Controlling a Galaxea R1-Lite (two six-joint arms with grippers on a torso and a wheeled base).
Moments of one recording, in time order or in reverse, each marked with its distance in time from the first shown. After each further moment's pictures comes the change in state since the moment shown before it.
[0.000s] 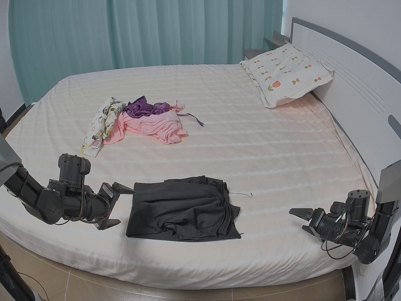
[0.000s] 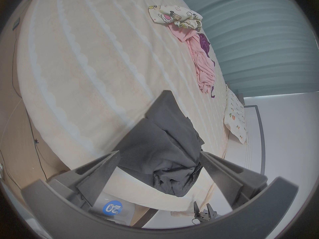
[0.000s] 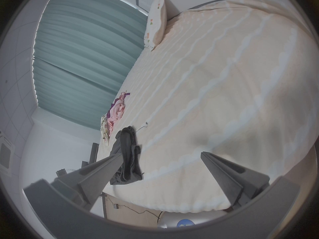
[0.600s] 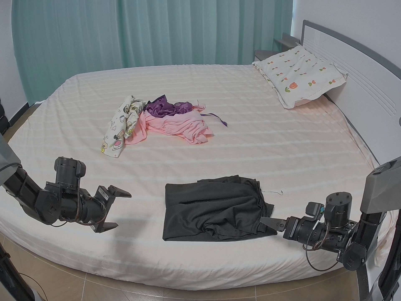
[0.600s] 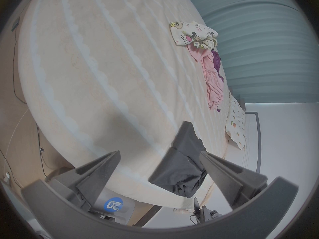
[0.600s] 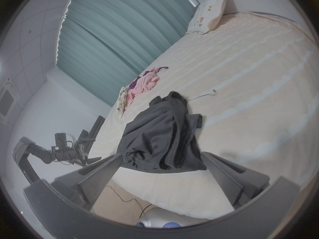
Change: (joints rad) left arm 0.040 0.009 0.023 -0.001 -0.060 0.007; right arm 0.225 0.027 -0.087 -0.006 -0.080 -0.204
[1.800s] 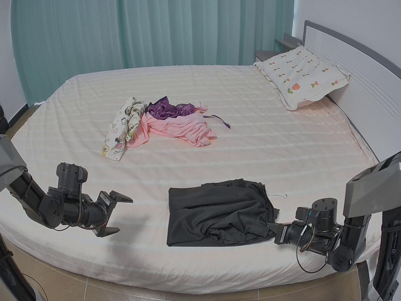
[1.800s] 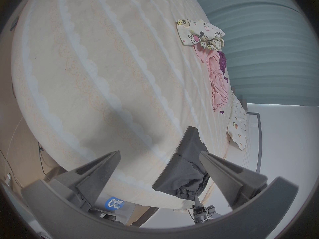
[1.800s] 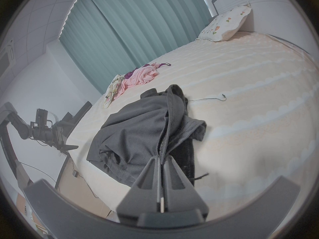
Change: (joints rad) left arm 0.009 0.044 0.030 -0.049 -0.031 -0.003; right arm 0.032 0.139 -0.068 -0.021 -0.124 -0.209
